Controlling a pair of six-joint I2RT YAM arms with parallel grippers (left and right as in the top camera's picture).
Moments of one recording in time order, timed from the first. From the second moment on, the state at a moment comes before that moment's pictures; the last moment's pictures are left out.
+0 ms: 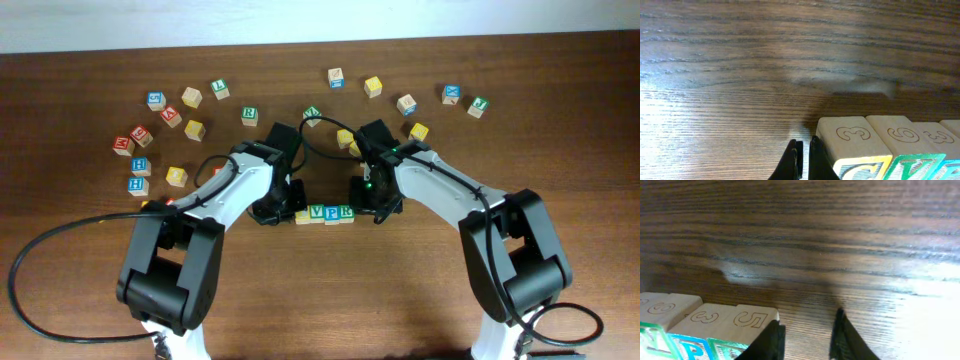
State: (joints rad) left arm -0.41 1.97 1.30 -0.85 0.15 -0.54; right arm 0.42 1.96 1.25 -0.73 -0.22 0.51
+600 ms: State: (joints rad) left arm -0.29 1.97 1.30 -0.91 0.10 -0.54; right arm 0.43 2.00 1.37 -1.02 -0.12 0.55
